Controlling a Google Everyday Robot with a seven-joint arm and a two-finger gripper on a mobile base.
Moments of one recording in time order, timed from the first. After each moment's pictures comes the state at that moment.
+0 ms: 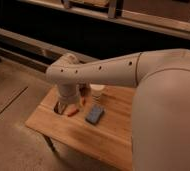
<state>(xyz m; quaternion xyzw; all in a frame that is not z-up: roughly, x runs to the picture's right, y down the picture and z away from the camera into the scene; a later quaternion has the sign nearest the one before) -0.108 0.103 0.704 -0.26 0.23 0.64 0.68</state>
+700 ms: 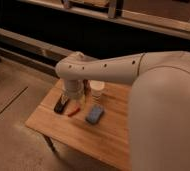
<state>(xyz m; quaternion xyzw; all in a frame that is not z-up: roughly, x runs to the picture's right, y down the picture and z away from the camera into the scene) -0.097 0.079 0.746 -0.25 0.25 0.78 0.52</state>
